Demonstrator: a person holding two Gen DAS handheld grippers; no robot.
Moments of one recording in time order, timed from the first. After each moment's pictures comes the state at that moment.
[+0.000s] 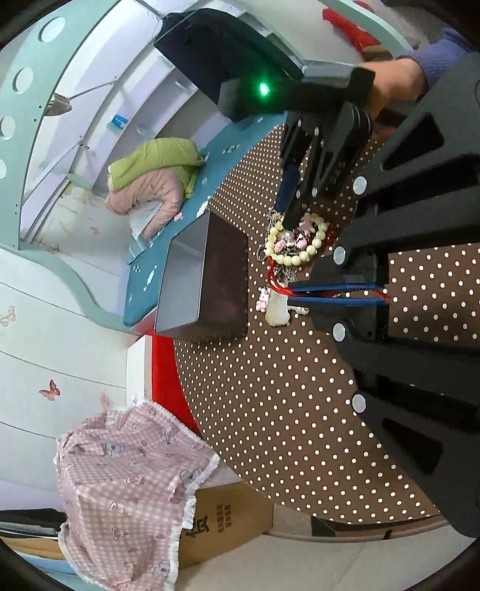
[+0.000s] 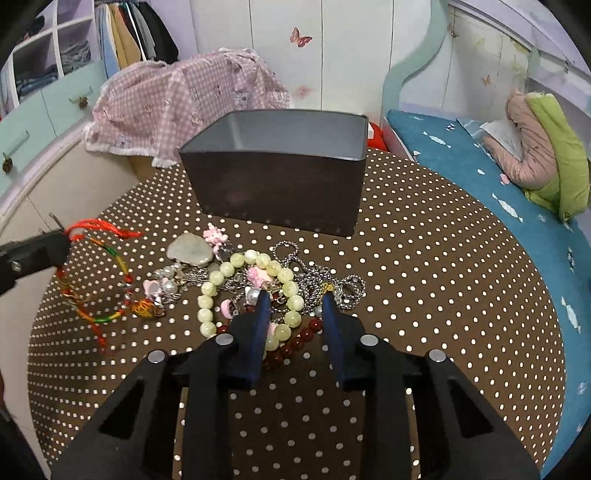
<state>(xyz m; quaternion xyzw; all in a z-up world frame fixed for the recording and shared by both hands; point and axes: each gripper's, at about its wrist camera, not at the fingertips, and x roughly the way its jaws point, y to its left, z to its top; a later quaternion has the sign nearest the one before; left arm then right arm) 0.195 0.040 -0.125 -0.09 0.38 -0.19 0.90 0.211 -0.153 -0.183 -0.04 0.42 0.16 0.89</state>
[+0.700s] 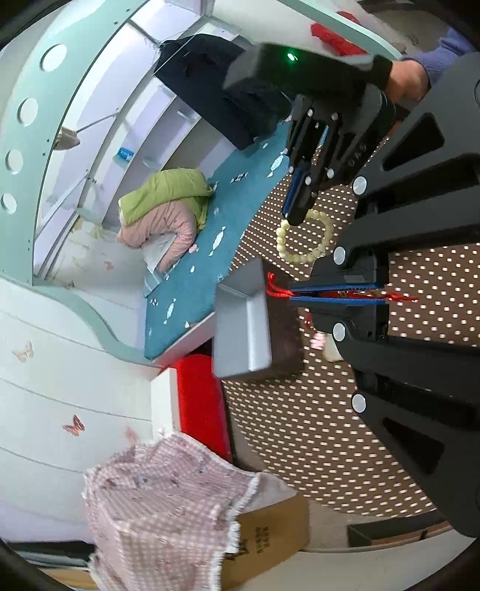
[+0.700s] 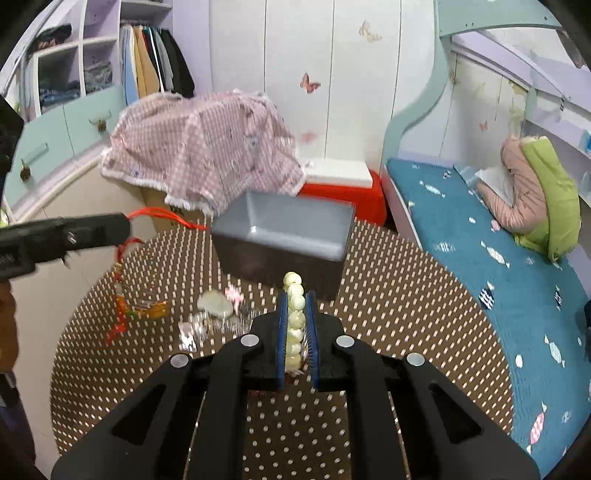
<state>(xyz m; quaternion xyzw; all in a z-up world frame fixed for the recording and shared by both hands) 0.221 0.019 -0.063 -0.07 0.35 -0.25 0.90 0.192 -0.166 -0.108 -0.05 0.34 0.17 0.92</state>
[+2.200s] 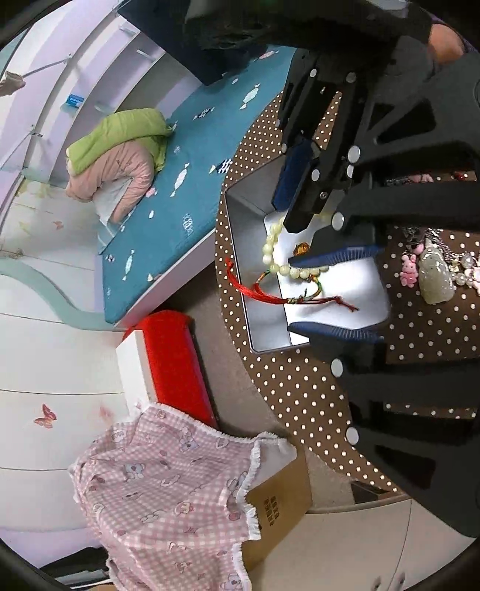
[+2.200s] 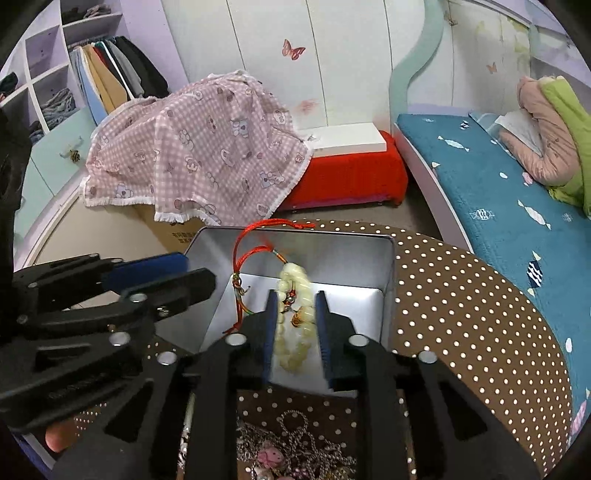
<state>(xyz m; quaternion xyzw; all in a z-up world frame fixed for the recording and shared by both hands) 0.362 -0.020 -0.124 0.02 0.43 -0.16 0.89 0.320 -0.141 -0.143 0.04 0.41 0.18 0.89</state>
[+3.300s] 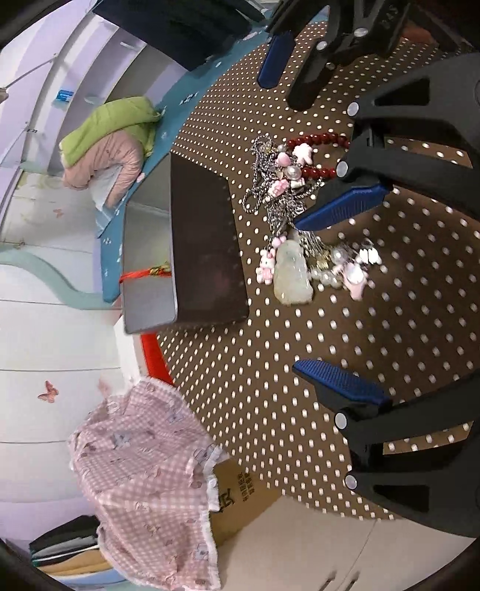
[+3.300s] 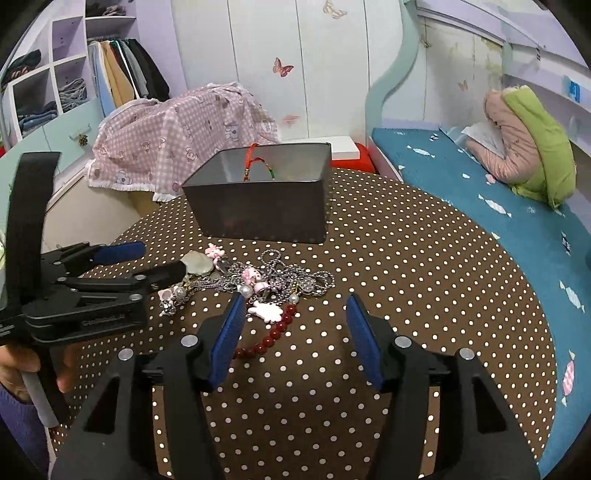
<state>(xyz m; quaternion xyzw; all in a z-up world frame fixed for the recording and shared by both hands) 0.251 -0.009 -0.179 0.04 0.42 -0.12 0.90 0.180 -0.177 -0.166 0.02 0.37 0.14 0.92</state>
